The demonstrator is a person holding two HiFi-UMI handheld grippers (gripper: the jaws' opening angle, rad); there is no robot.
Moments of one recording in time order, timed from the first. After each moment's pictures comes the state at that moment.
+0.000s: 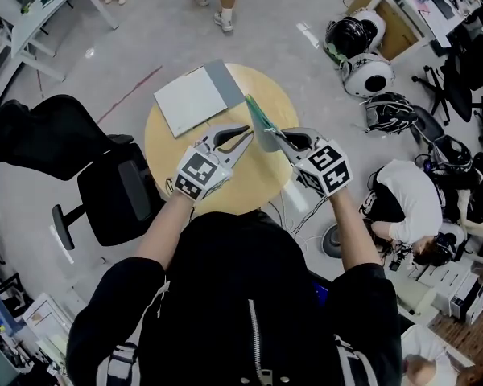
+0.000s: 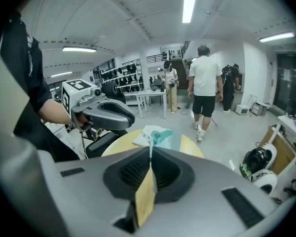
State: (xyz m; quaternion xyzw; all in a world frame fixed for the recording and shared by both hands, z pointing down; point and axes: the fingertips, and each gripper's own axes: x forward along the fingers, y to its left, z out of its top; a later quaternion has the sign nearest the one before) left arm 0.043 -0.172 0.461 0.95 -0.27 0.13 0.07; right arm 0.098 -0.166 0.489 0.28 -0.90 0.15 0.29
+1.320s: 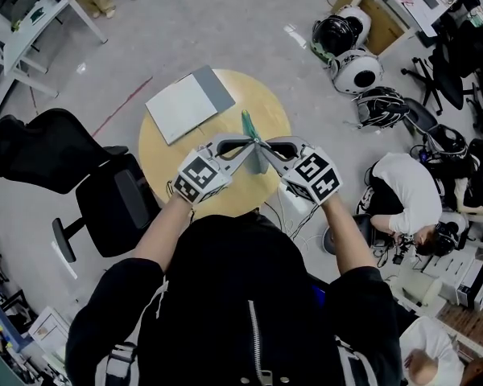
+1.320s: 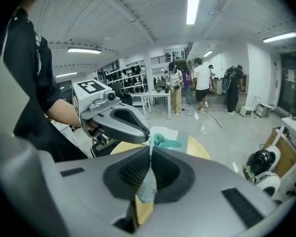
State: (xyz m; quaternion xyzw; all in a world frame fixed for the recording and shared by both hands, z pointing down) left arm 0.077 -0.147 0.468 0.97 -0.18 0.14 0.07; right arm 0.085 -0.137 0.478 0.26 -0.91 0.14 0.28
